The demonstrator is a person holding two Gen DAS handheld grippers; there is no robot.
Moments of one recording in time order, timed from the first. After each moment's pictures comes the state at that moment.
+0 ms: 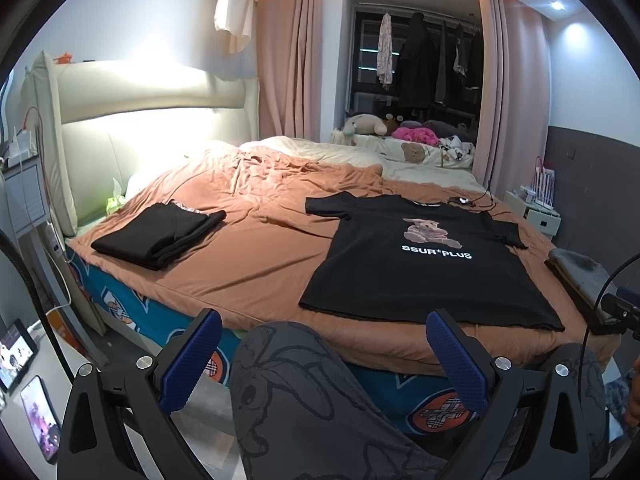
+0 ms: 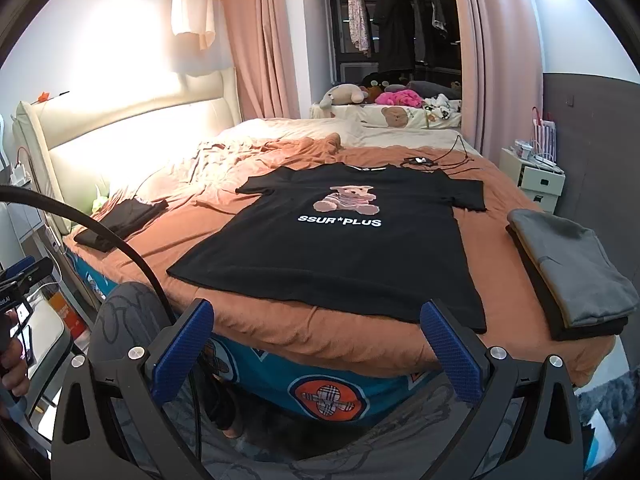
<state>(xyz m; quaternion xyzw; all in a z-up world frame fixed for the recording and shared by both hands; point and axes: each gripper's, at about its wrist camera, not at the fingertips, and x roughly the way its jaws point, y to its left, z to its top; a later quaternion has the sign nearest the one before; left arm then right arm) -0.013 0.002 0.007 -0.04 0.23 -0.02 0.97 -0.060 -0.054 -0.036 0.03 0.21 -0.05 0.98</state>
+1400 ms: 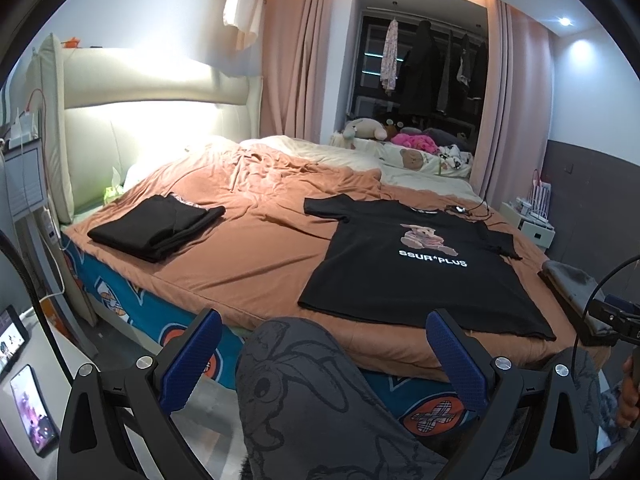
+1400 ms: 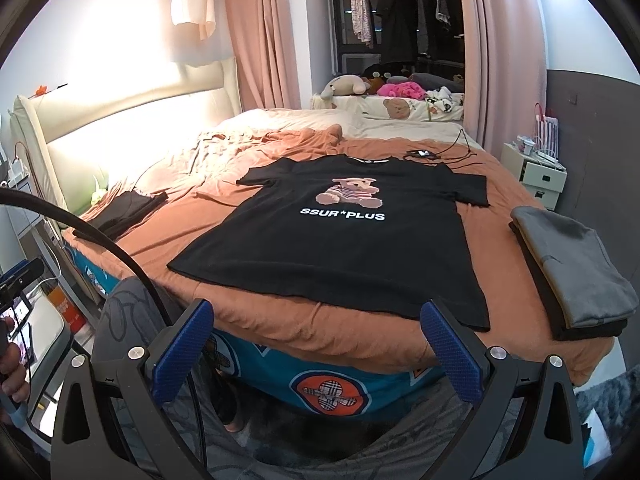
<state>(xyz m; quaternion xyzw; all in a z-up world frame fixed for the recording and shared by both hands) -0.016 0.023 0.000 -0.06 0.22 -0.03 0.97 -0.055 -0.051 -0.031 0.03 0.23 -0.05 0.97</state>
